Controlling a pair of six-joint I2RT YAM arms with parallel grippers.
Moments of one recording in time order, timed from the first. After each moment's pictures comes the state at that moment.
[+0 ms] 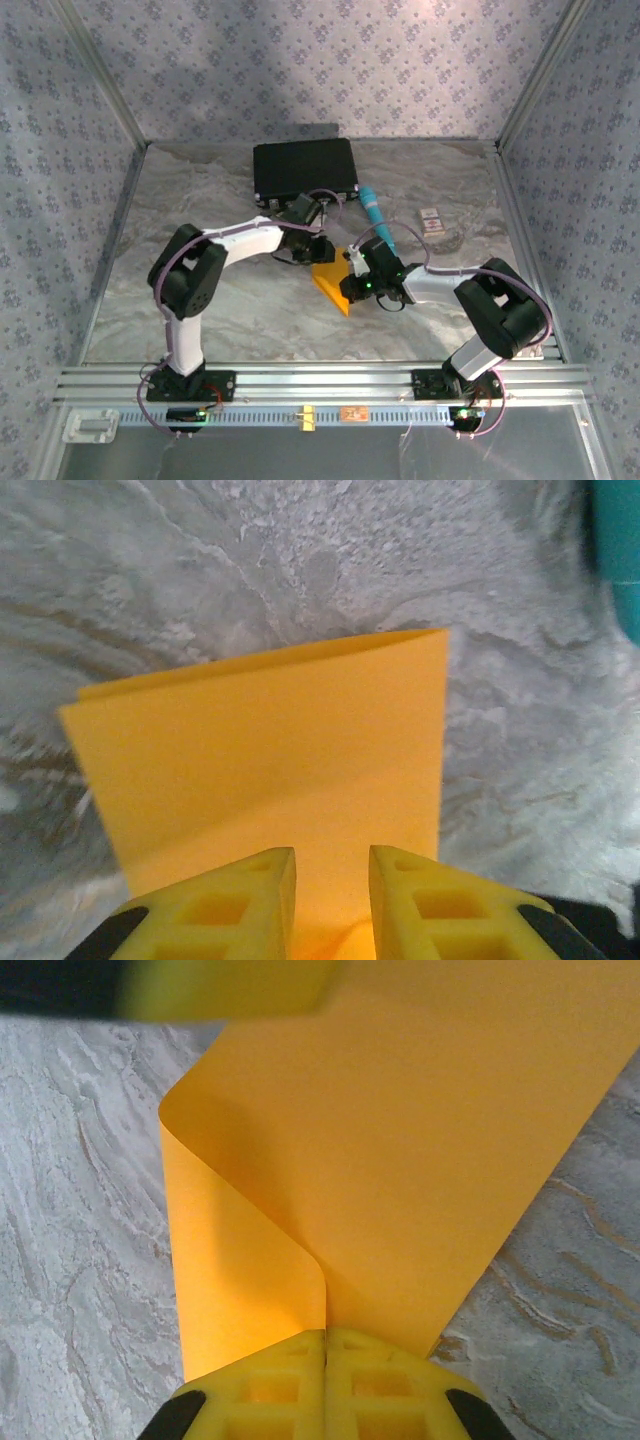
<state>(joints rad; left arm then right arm) -0.69 1.88 1.23 -0.43 0.35 -0.62 0.66 1.57 0.60 0.05 -0.33 0.33</state>
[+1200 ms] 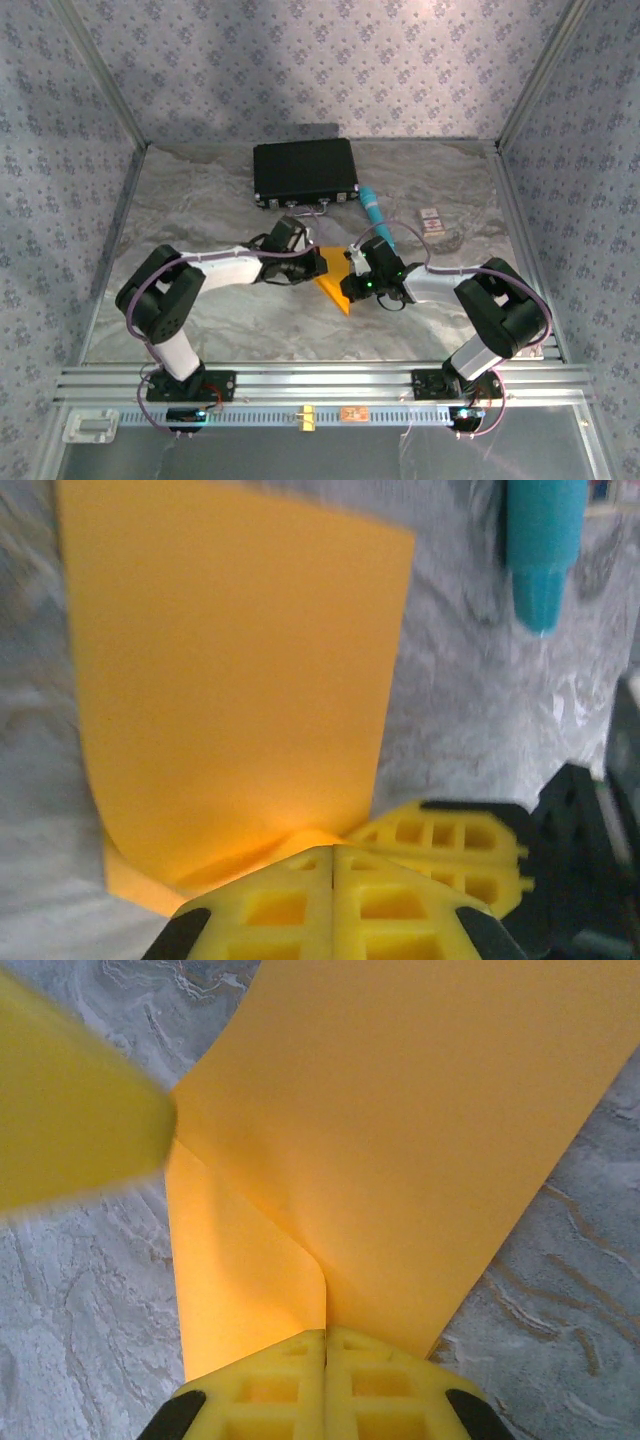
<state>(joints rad) -0.70 1.71 0.89 -0.04 0.40 -0.93 0.65 1.57 0.60 0.05 -0.34 0.33</state>
